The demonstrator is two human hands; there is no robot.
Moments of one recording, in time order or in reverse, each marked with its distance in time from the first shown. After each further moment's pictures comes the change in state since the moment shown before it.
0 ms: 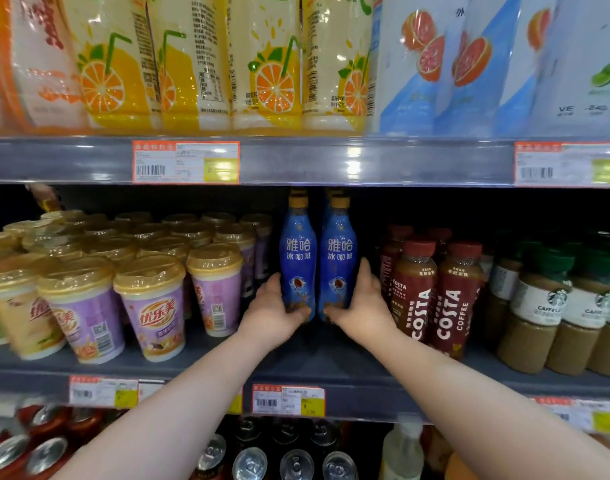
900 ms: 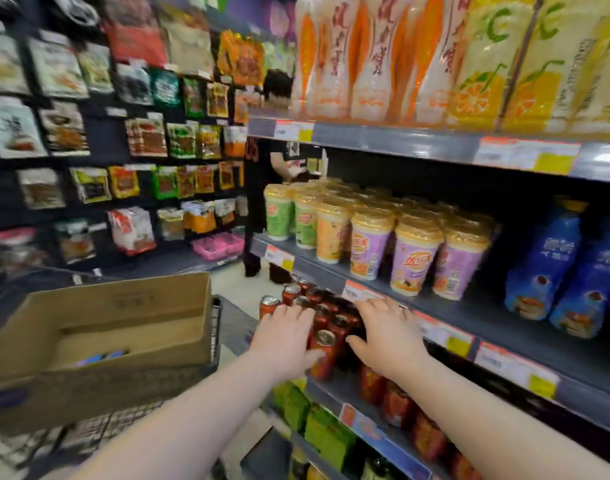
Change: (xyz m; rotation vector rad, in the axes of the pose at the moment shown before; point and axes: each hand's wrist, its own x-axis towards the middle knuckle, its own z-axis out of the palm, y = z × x) left_hand -0.269 -0.138 -0.194 0.839 0.060 -0.248; right_hand -0.185 -0.164 0.157 -0.618 -0.420 -0.710
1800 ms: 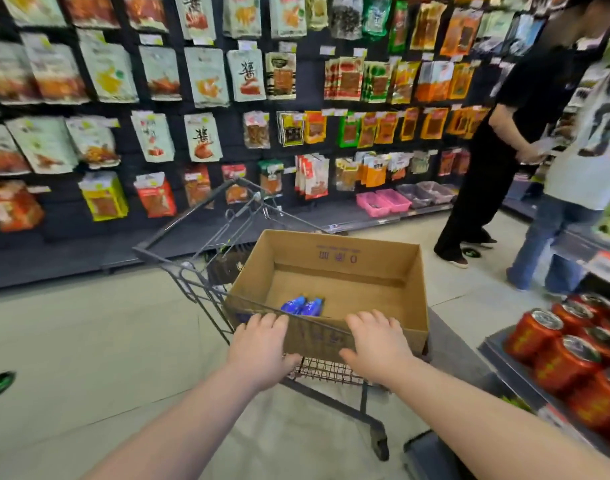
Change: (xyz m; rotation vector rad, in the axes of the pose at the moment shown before) left_hand -0.219 -0.405 0.025 0.052 -0.216 -0.677; right_hand 0.113 -0.439 0.148 0.083 -0.365 -0.543
